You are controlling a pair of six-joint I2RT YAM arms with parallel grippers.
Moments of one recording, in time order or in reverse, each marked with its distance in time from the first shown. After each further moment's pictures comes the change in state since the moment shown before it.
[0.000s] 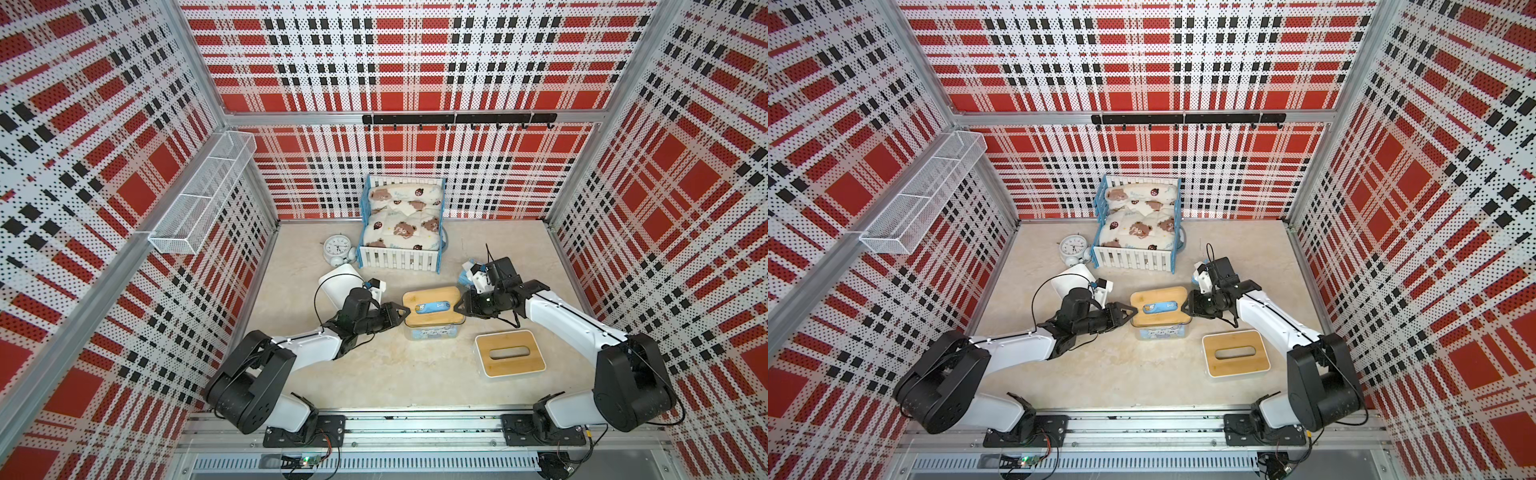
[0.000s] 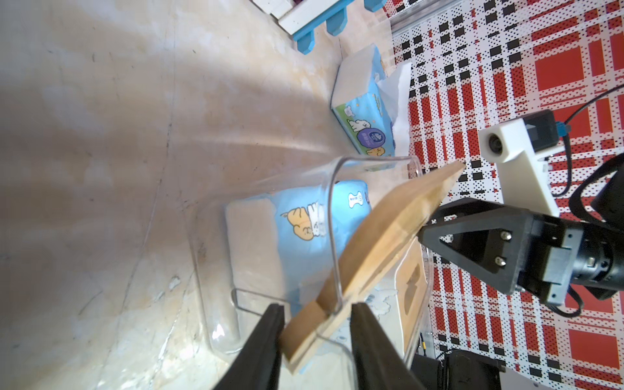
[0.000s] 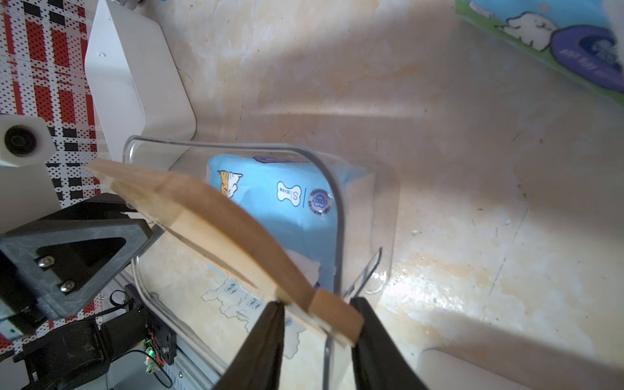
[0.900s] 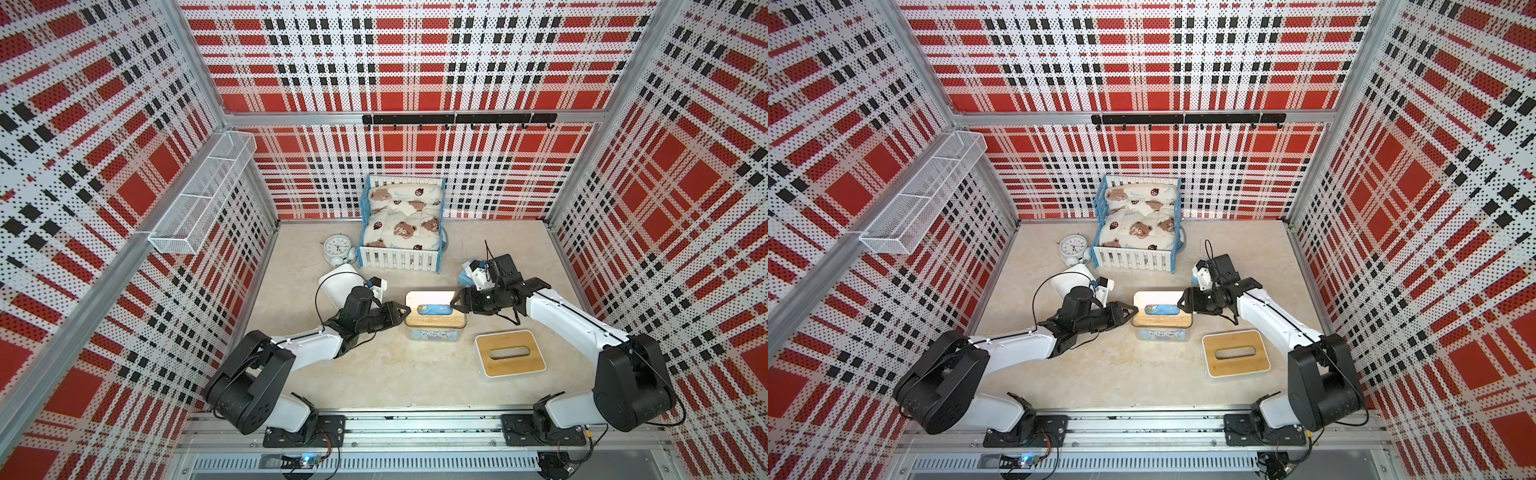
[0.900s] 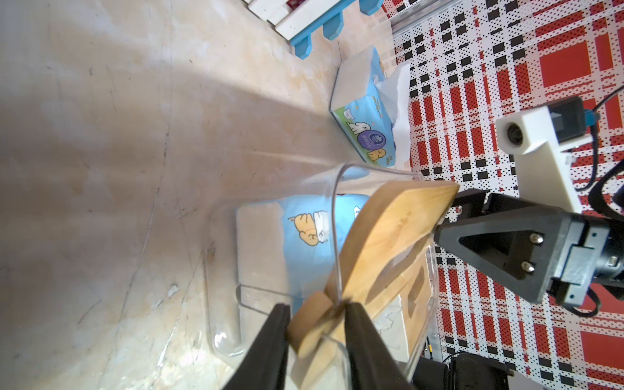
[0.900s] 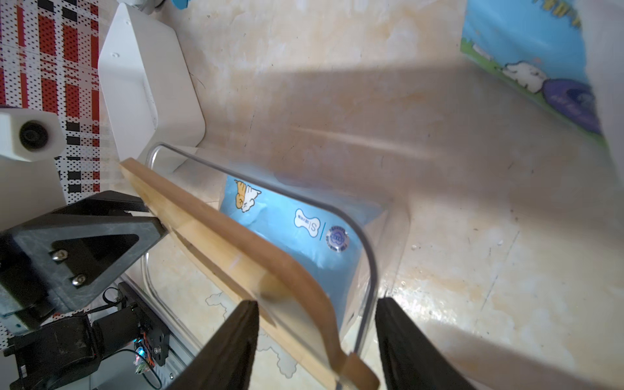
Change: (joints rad) left arm 0.001 -0.002 0.023 -0.039 -0.008 0.032; right arm -0.016 0.008 0.044 -0.007 0.007 -0.064
